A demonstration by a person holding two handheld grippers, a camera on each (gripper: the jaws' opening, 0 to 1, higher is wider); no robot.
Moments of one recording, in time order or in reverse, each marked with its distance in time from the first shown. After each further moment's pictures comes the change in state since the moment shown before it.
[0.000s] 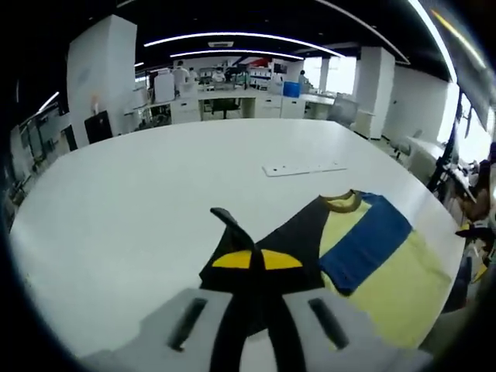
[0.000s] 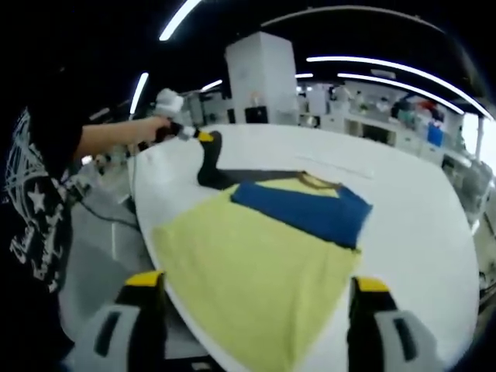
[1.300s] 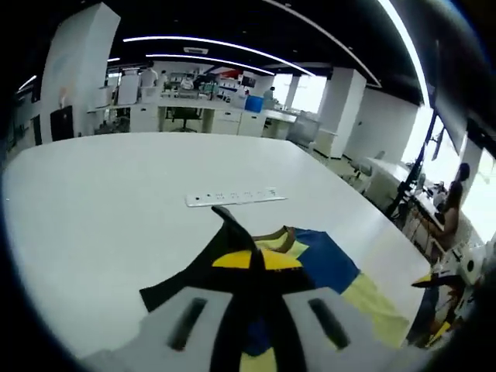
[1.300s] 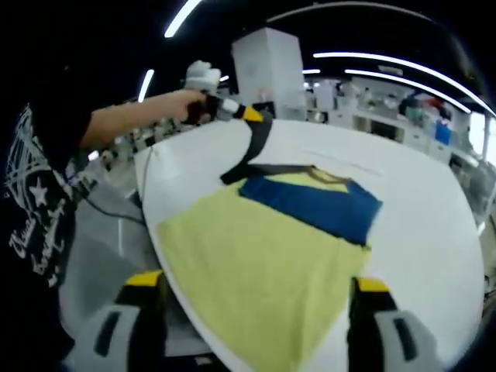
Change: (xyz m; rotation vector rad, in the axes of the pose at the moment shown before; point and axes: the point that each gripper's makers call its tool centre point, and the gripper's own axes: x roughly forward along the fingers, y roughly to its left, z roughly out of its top) left arm 0.055 -0.124 0.062 -0.079 -0.079 -0.241; right arm 0.007 0.008 -0.006 -0.011 0.031 0.045
